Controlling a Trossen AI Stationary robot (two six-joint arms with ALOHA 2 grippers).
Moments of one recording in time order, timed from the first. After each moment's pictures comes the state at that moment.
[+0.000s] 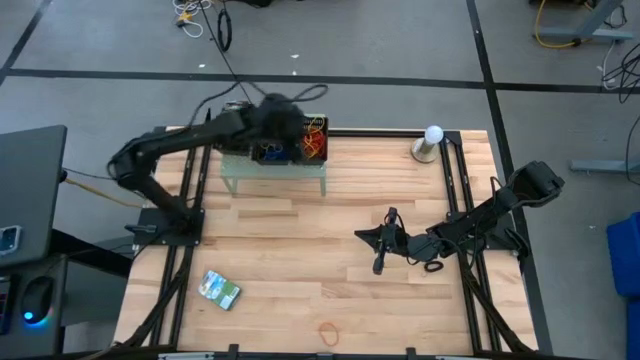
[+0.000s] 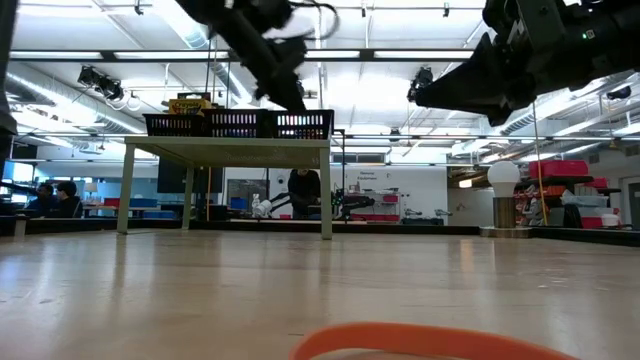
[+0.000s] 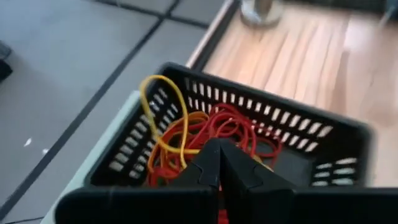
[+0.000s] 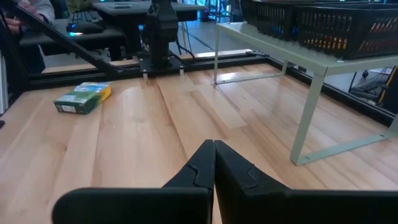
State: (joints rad) left arm 0.45 1.52 1.32 -0.43 -0.11 0.12; right arm 0.48 1.44 0.43 0.75 0.75 0.20
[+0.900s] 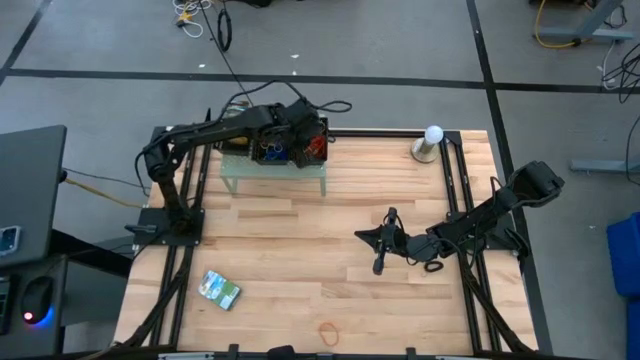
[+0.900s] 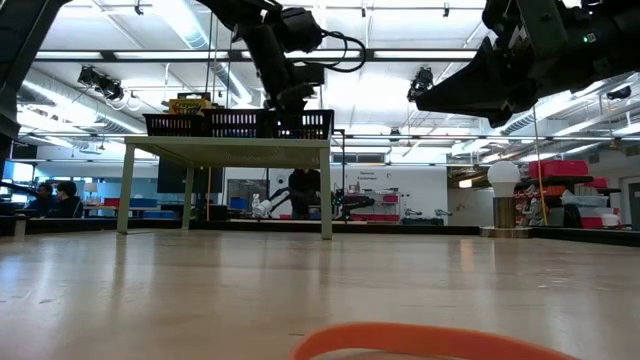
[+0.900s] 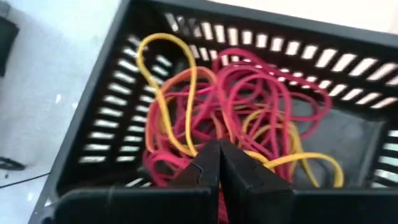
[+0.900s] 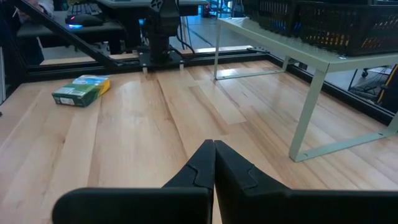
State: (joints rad) left arm 0.43 1.77 1.59 -0.76 -0.25 0.21; right arm 0.48 1.44 0.43 0.73 0.74 0.19
